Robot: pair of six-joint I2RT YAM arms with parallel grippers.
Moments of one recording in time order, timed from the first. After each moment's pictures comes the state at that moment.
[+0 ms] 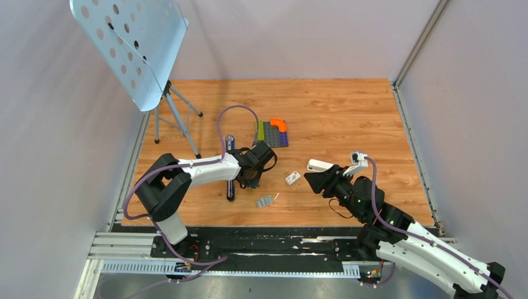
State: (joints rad) left arm -0.84 1.69 0.98 -0.51 -0.24 -0.46; right arm 0.94 0.40 0.42 -0.20 0.35 0.81
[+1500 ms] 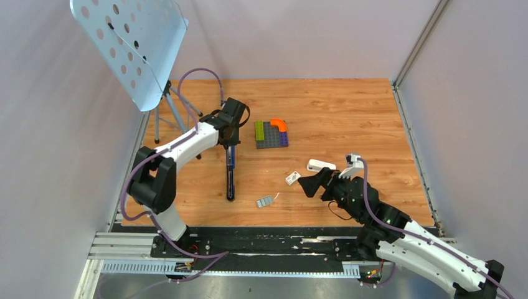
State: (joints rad) left arm -0.48 1.67 1.24 -0.57 -0.34 -0.39; right arm 0.94 0.42 0.40 -0.25 0.34 0.79
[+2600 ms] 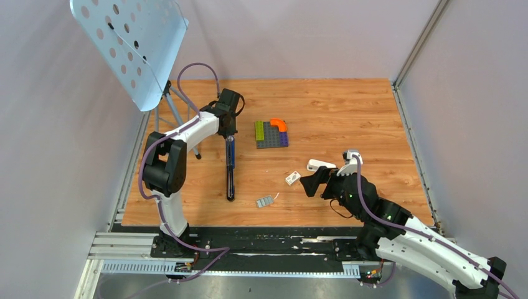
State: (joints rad) left arm -0.37 1.89 1.39 -0.49 -0.30 -0.34; right arm 0.94 0.49 0.48 -0.35 0.37 0.68
